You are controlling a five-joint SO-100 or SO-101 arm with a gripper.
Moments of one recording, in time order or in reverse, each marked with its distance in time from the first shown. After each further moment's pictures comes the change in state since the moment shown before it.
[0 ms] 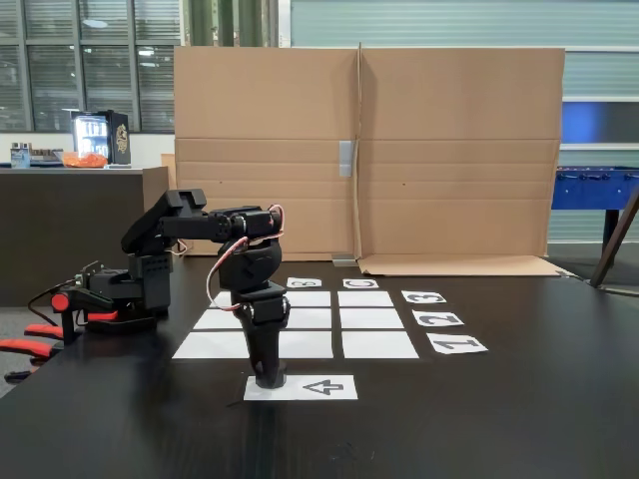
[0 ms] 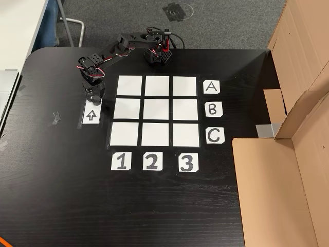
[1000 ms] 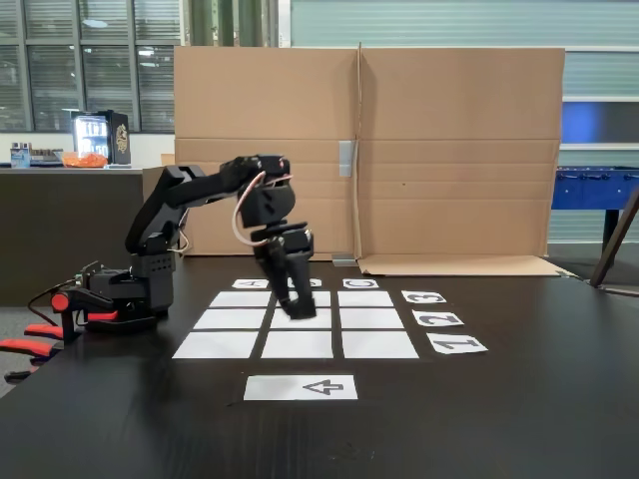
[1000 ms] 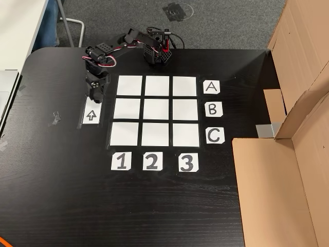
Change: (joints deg) arm -10.1 20.2 9.2 0.0 -3.6
